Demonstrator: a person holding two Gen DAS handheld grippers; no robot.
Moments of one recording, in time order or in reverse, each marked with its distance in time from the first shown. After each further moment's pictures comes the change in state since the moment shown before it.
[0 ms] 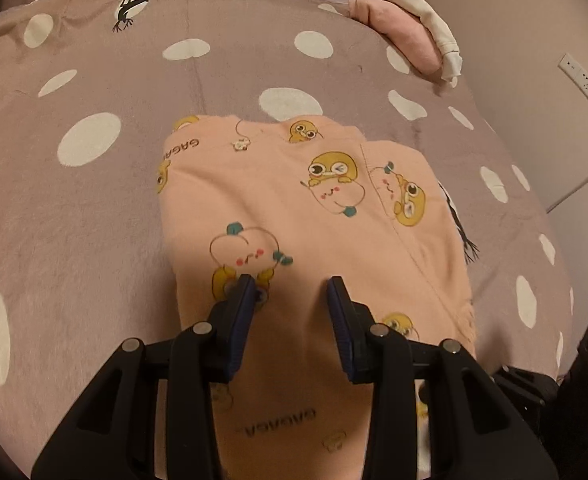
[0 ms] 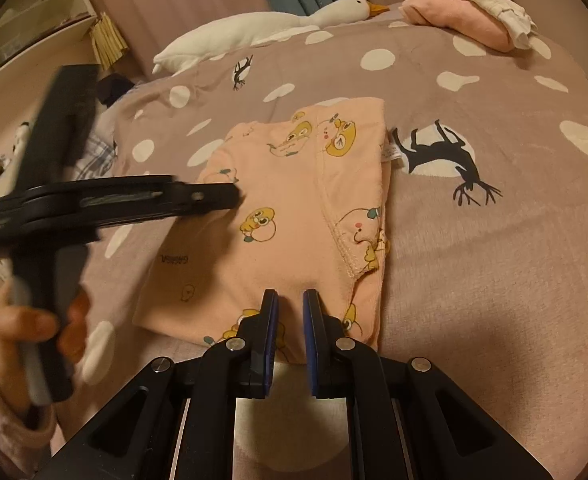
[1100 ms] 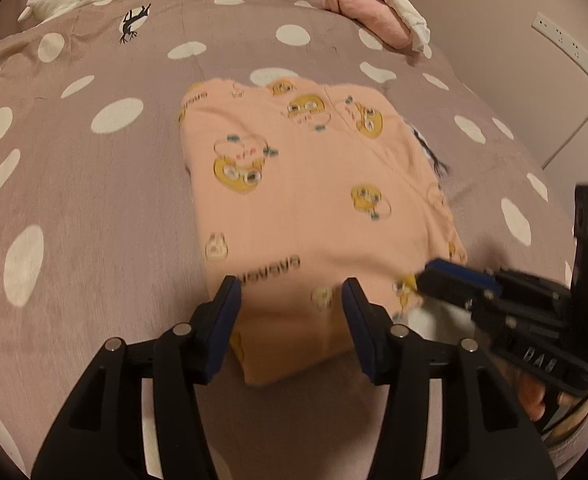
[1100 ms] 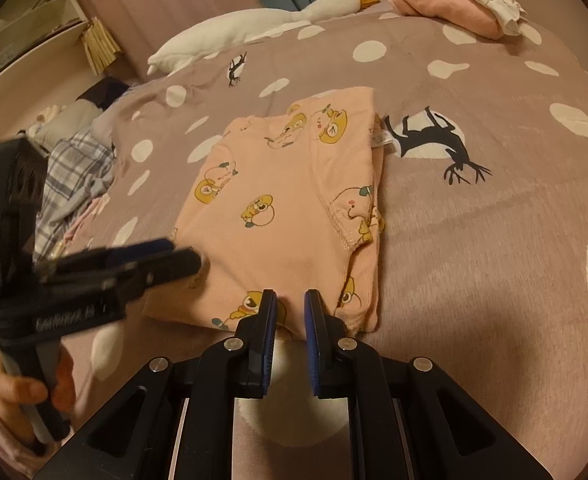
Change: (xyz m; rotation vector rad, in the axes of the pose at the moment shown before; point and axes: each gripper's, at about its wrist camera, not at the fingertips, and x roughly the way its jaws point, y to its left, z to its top) left arm -0.043 -0.014 -0.077 0.106 -0.010 0.042; right arm -0.006 0.001 -0.003 0.036 0.023 -0.006
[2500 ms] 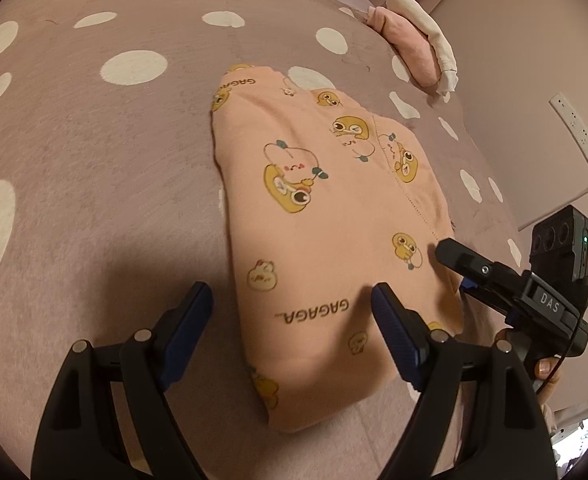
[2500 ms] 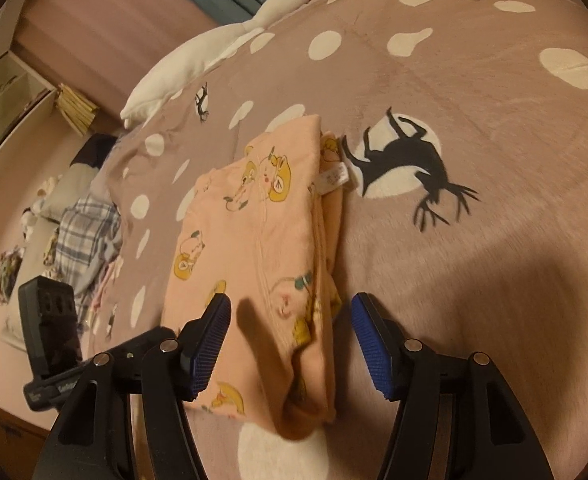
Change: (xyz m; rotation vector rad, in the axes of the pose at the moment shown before) left arm 0.013 0.048 0.015 -0.253 0.014 -0.171; right arm 0.016 -0.048 0.043 0.244 0.015 0.131
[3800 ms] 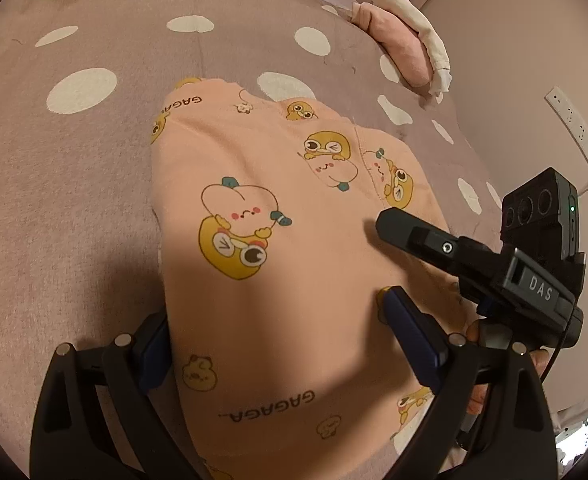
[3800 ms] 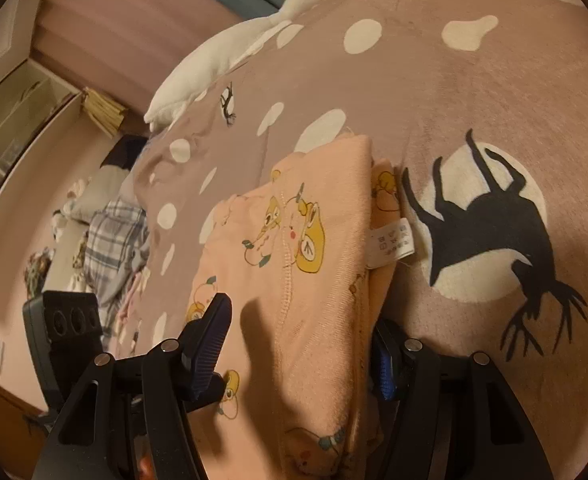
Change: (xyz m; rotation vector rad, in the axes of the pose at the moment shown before) left arm 0.036 -0.017 0.030 0.036 -0.014 -0.029; right arm 0.038 -0.001 0.036 -0.027 0.027 0.159
